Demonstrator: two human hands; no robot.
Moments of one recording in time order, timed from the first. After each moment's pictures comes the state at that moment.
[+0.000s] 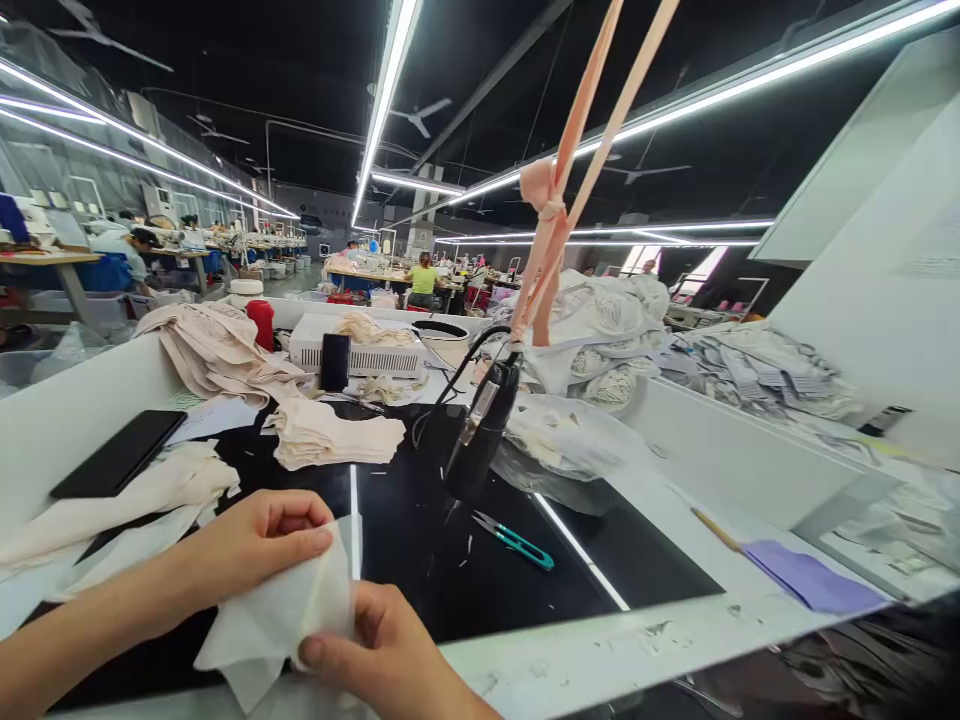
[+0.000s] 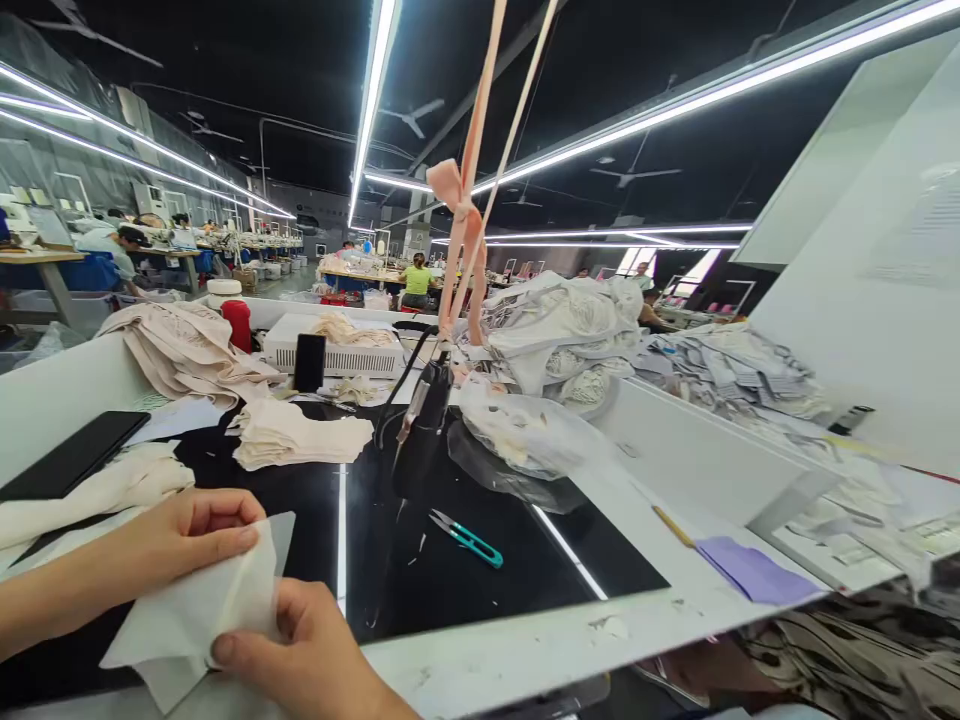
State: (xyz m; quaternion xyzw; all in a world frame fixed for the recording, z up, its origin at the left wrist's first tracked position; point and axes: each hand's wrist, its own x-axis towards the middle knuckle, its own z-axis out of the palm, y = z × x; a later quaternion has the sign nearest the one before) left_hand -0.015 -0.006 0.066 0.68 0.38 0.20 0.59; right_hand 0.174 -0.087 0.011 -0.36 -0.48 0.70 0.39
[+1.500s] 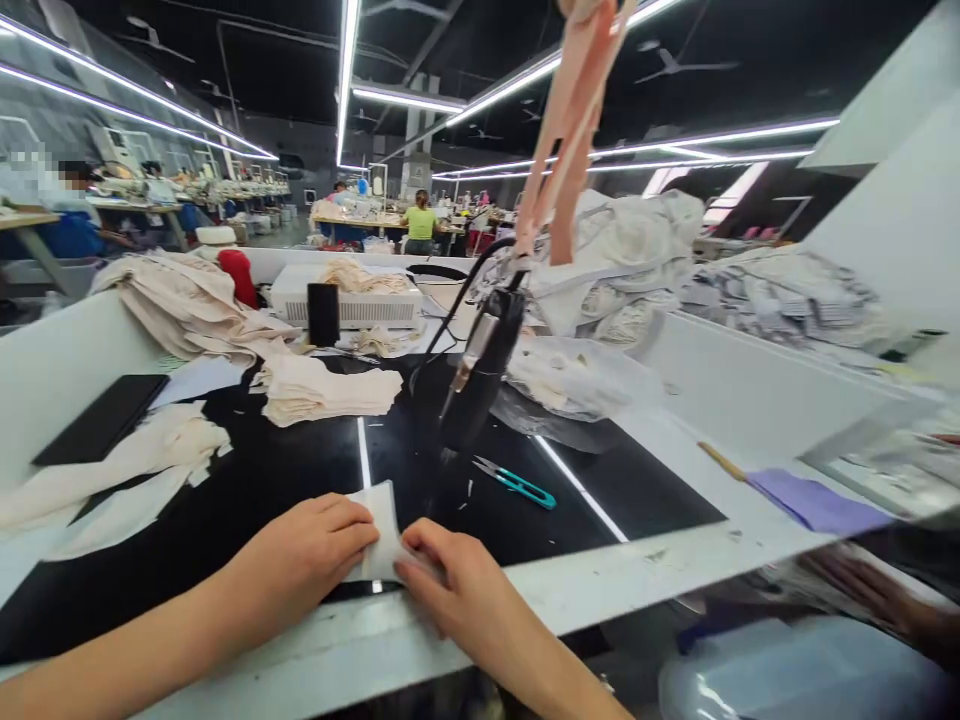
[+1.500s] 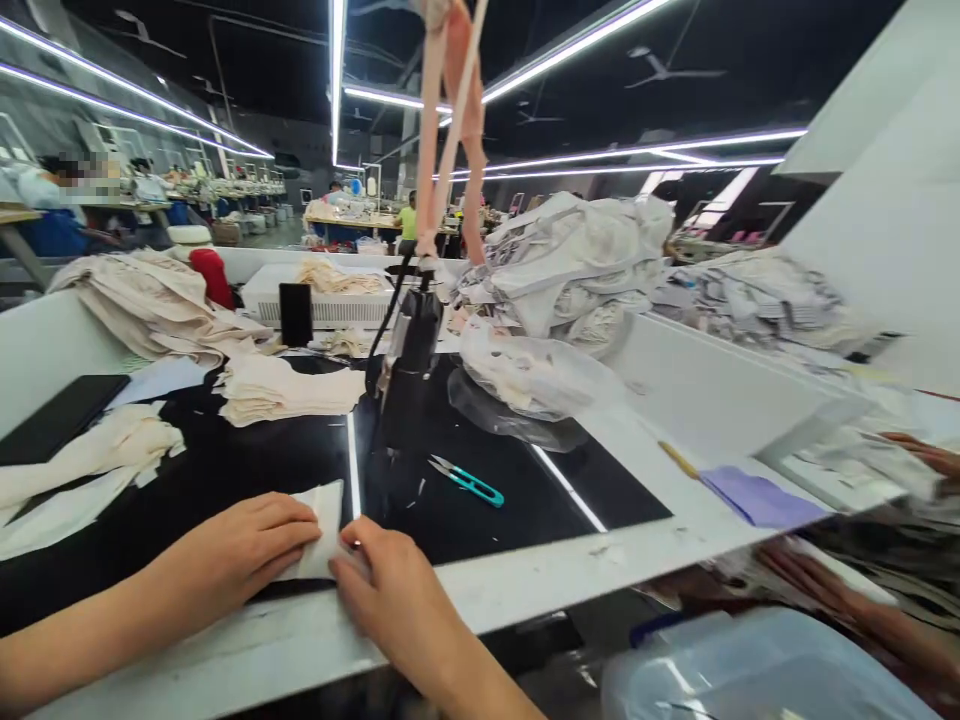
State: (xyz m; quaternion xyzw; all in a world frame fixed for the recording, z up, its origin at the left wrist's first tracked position) left_hand 0.012 -0.028 0.001 0.96 0.16 0.21 0.05; right_hand 0.234 -0.115 0.026 -0.61 -0.62 0.41 0.27
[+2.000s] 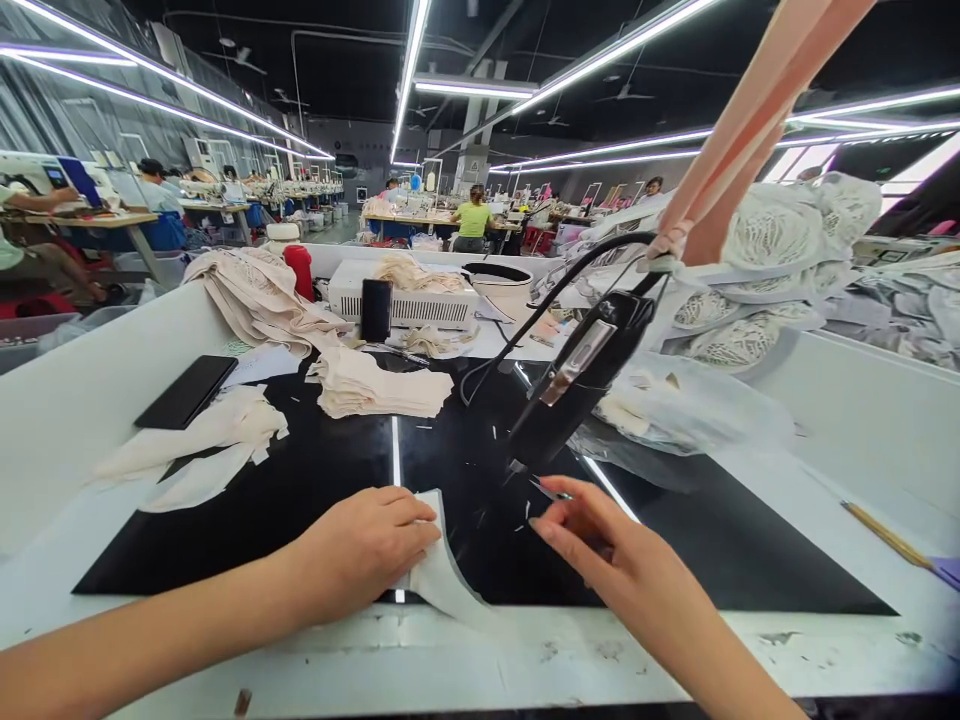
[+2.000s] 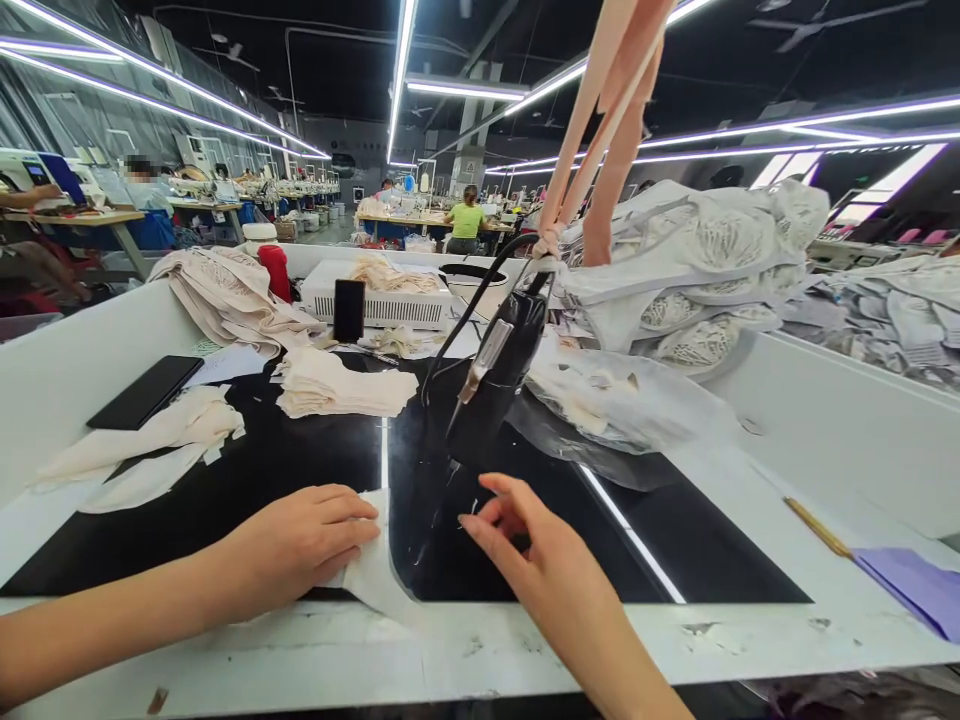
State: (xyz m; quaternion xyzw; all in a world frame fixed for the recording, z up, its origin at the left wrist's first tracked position) left_hand 0.030 -0.024 0.005 0.96 0.16 0.23 0.01; right_hand 0.325 -0.098 0.035 -0.70 -0.58 0.22 0.35
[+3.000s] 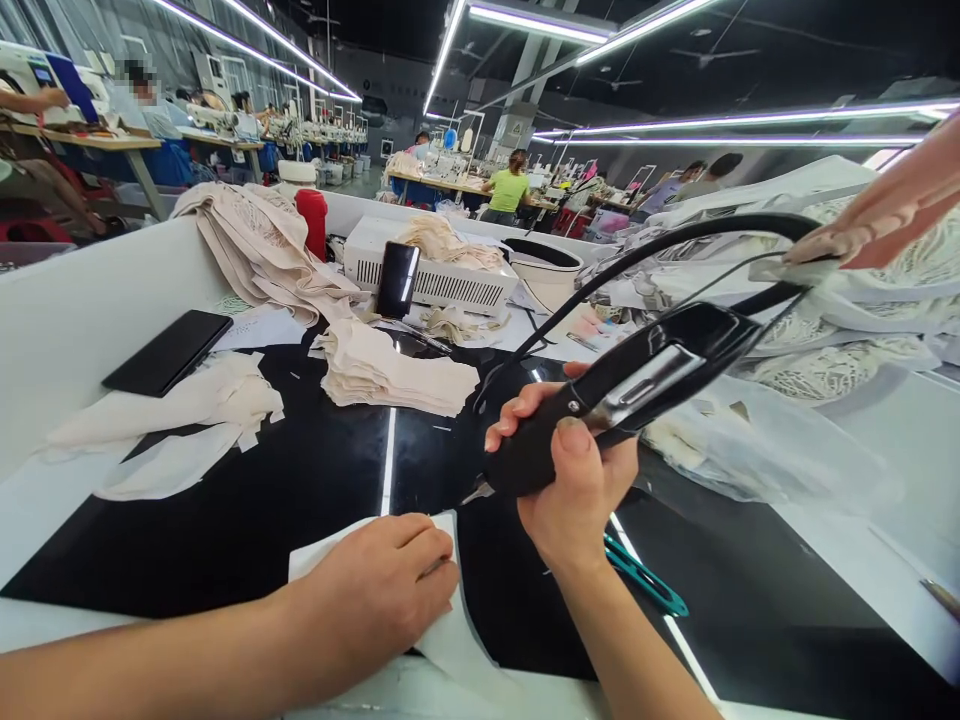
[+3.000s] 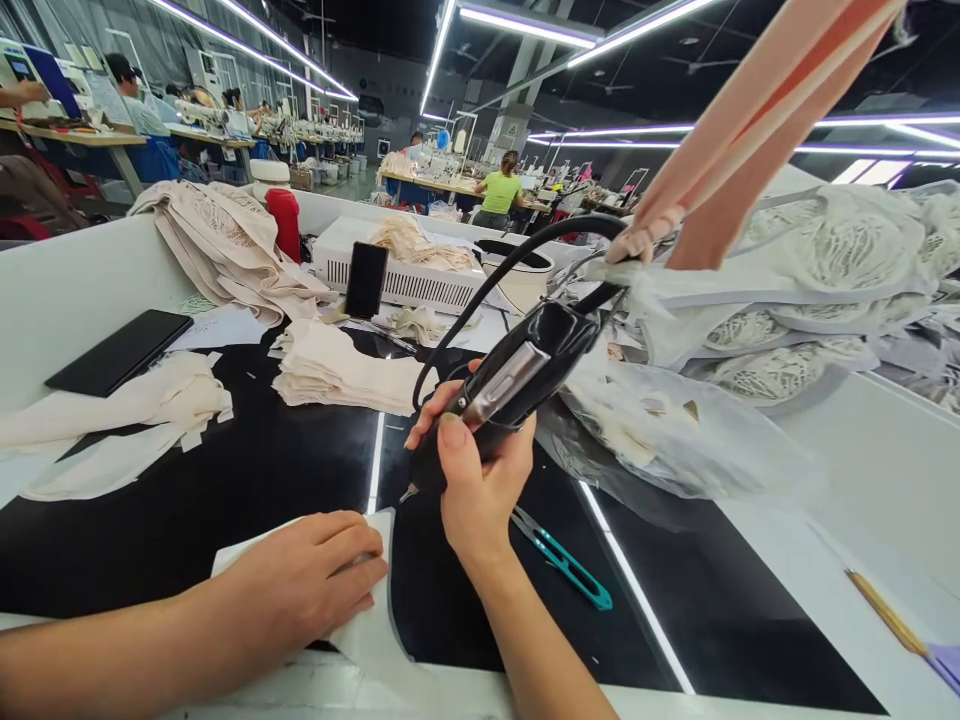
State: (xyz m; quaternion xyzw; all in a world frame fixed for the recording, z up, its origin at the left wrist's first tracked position) left_hand 0.051 -0.041 -0.028 0.96 0.17 0.21 -0.07; right_hand 0.226 0.001 0.065 -0.34 -0.49 0.31 0.74
